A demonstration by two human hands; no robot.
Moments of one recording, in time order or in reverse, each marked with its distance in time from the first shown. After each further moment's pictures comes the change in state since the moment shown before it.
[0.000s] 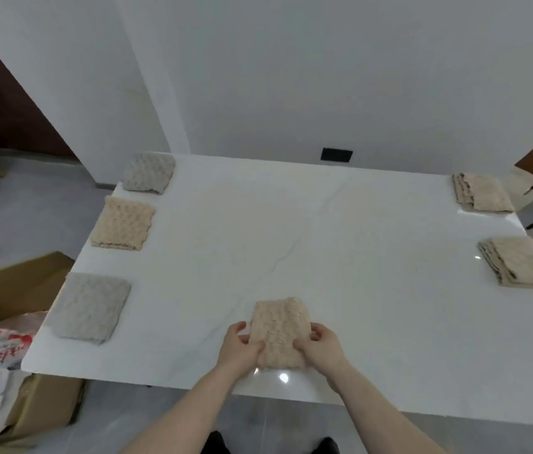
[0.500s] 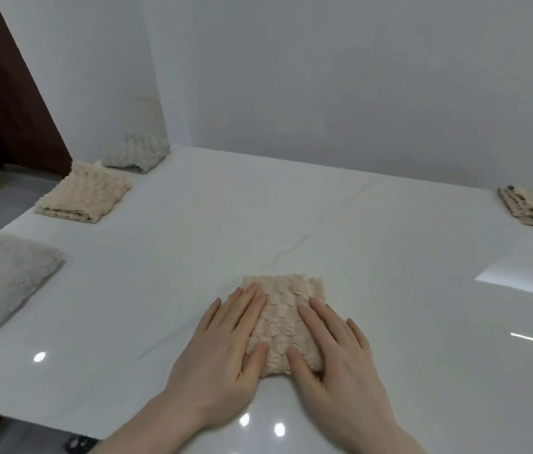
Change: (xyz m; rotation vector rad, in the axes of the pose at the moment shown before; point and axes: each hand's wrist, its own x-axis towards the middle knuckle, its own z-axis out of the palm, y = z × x) left_hand 0.090 -0.057 0.026 0.883 0.351 0.992; right_hand 0.085 0.072 0.015 -0.678 0.309 -0.939
